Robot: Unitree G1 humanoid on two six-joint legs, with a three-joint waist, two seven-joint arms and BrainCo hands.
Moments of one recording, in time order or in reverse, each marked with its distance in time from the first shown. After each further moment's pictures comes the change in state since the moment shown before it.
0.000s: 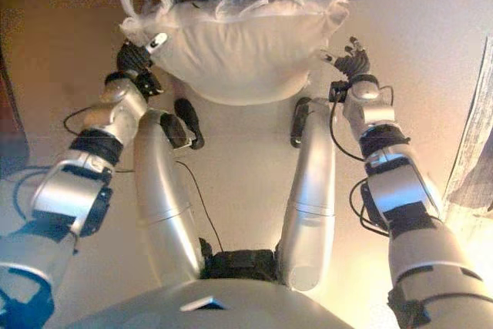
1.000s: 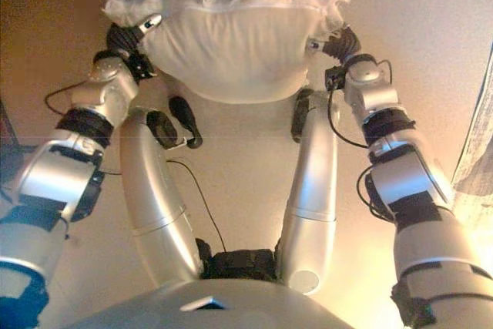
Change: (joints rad) left arm -0.091 0.052 -0.097 0.040 0.016 0.030 -0.034; right arm -0.075 -0.034 0.110 -0.057 -0.046 0.020 0.180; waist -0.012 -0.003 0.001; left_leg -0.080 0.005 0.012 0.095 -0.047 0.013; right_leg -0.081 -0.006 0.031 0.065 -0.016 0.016
